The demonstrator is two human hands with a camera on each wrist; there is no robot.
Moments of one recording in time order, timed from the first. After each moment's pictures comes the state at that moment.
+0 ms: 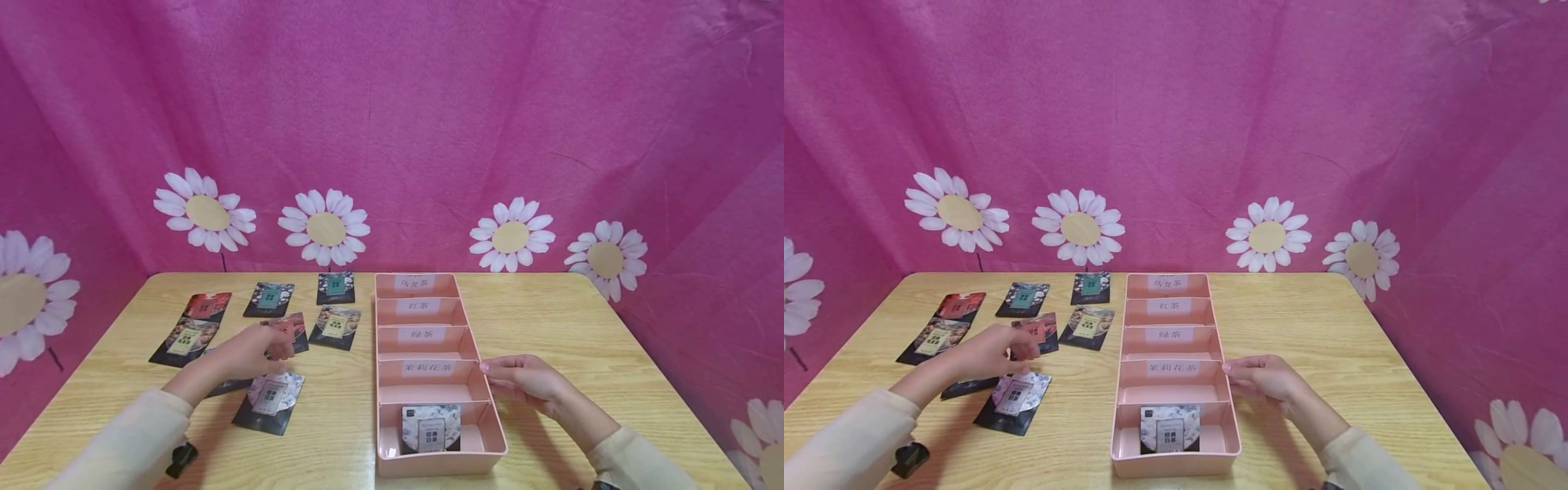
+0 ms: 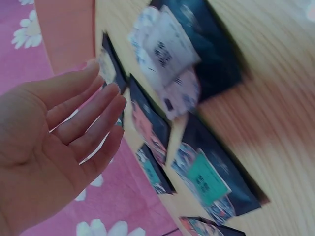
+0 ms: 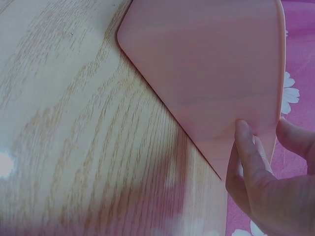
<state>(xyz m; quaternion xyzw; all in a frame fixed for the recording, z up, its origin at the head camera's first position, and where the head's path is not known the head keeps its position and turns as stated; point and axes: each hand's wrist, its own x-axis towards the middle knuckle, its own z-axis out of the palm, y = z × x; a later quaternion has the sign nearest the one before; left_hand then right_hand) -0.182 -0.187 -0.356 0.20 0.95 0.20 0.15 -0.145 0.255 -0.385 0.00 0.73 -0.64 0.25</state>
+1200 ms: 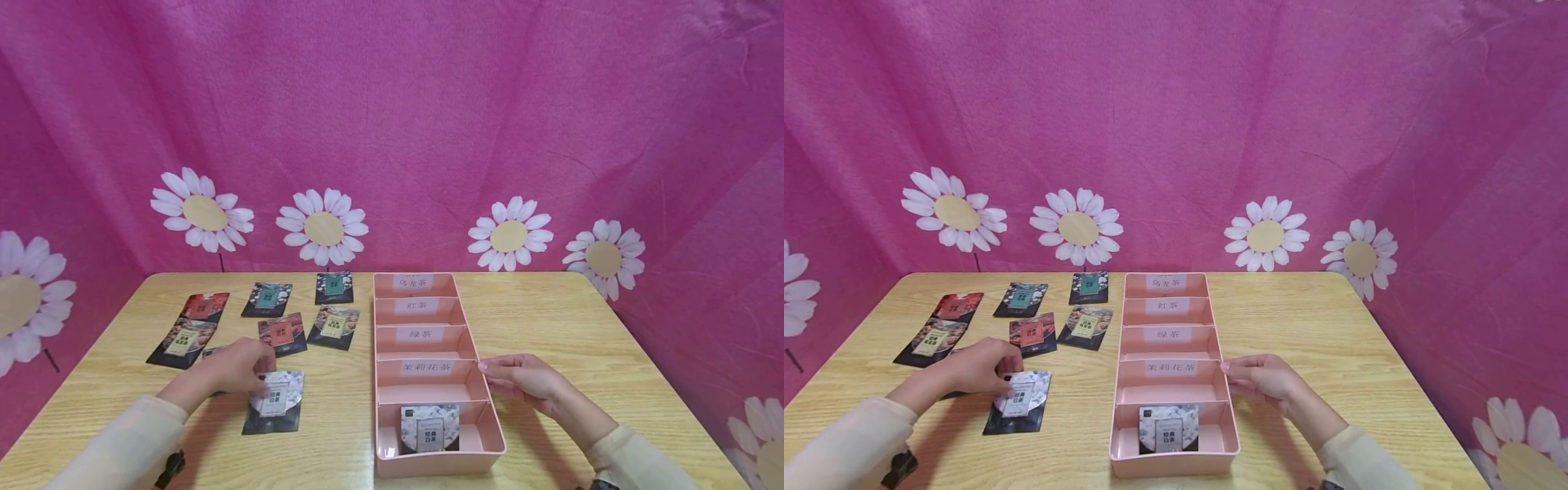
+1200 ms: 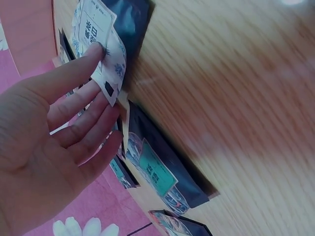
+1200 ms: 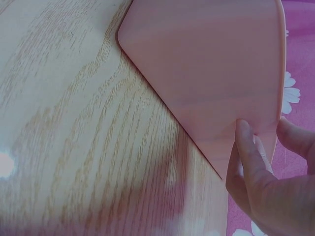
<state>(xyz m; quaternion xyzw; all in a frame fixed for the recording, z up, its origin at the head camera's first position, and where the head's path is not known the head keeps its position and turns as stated) -0.183 -0.205 -0.382 0.17 0.95 0.16 0.19 -0.144 0.254 -0.384 0.00 0.72 -0.65 0.25</state>
